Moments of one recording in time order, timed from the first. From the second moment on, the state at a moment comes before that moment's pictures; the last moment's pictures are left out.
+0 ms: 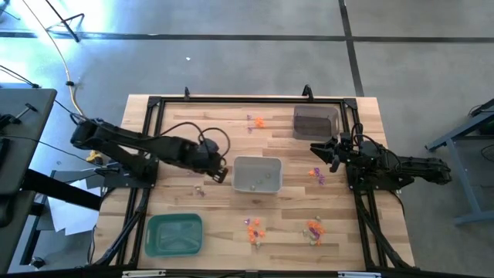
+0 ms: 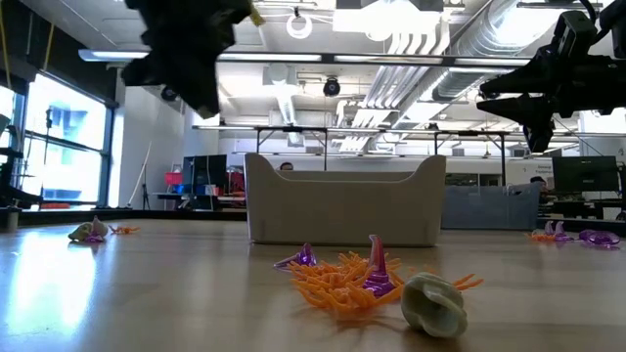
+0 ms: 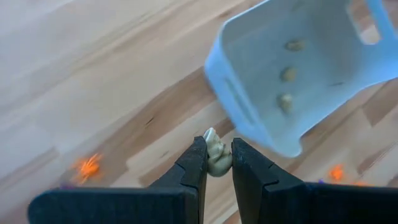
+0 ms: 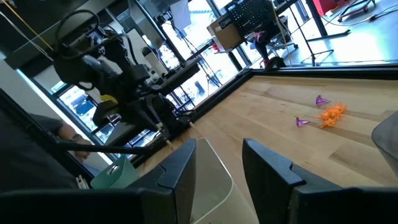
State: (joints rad) left arm -0.15 1.42 1.11 -0.83 -0.26 -1.08; right arm -0.08 0.02 0.02 0.02 0.18 0.60
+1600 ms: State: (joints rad) left arm -0.04 2.03 1.45 -0.73 -0.09 -0.61; right arm -0.08 0.03 0.02 0.02 0.18 0.60
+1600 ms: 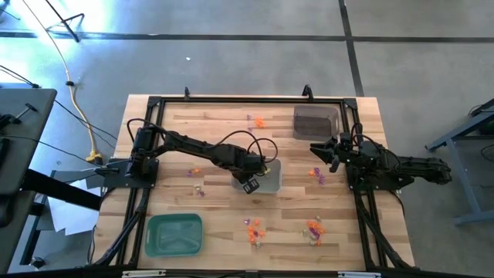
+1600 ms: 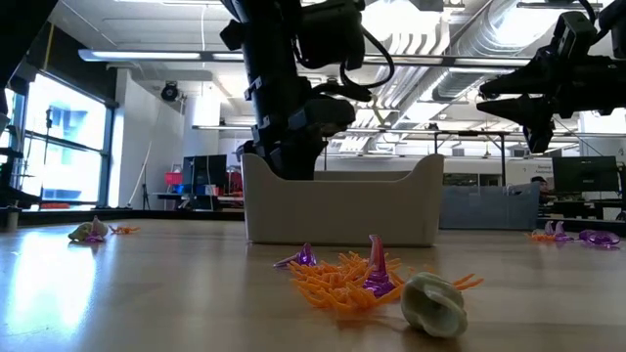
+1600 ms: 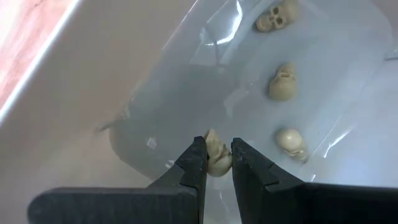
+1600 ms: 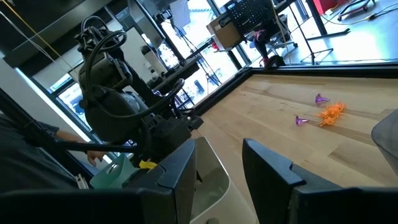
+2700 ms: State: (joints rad) left arm -0.06 1.84 1.45 -0.80 -0.12 -0.61; right arm -0.08 0.03 0.02 0.02 0.18 0.60
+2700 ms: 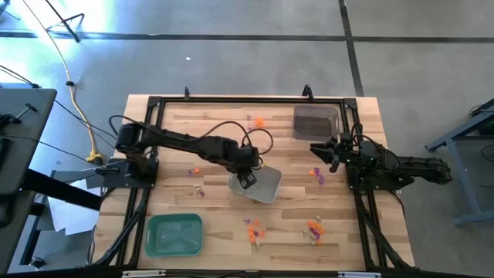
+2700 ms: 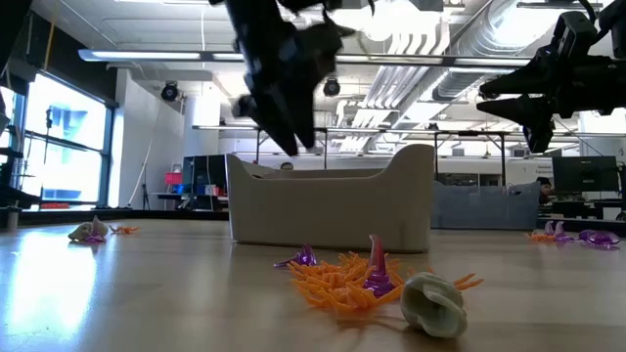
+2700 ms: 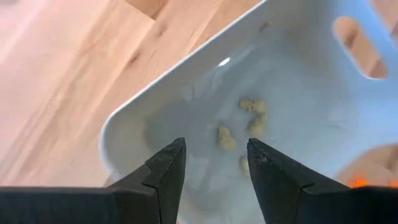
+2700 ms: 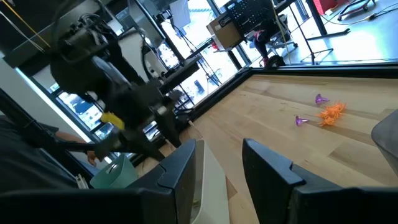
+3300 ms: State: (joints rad) left arm -0.18 1.69 1.30 -1.29 -0.16 -1.03; right arm -0.08 0.03 0.02 0.02 0.18 0.60
